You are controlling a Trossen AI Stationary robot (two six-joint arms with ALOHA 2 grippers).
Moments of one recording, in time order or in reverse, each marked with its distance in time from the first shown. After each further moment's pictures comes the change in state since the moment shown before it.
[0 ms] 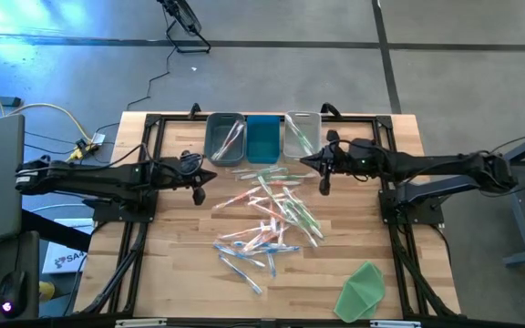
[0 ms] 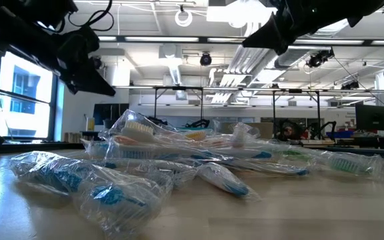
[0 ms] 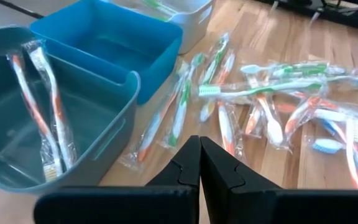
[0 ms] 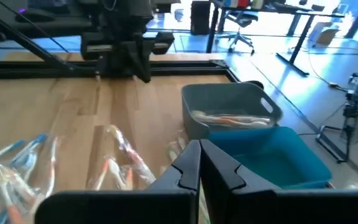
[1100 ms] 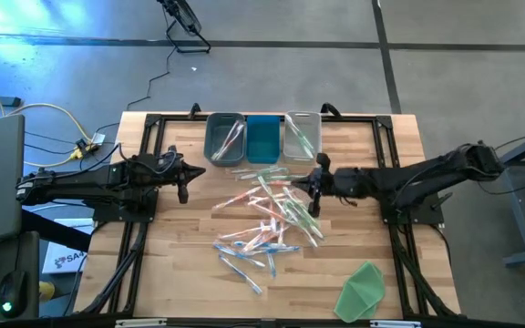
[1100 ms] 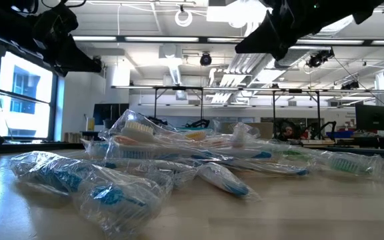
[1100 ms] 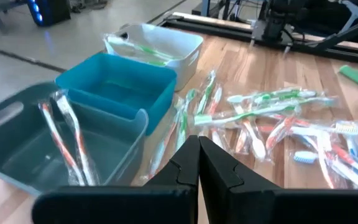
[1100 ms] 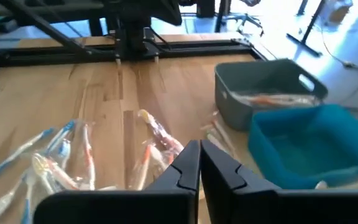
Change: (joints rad) left arm 0.000 -0.358 -0.002 -0.199 0.005 0.098; right arm 0.244 0.154 0.001 0.085 0.198 0.124
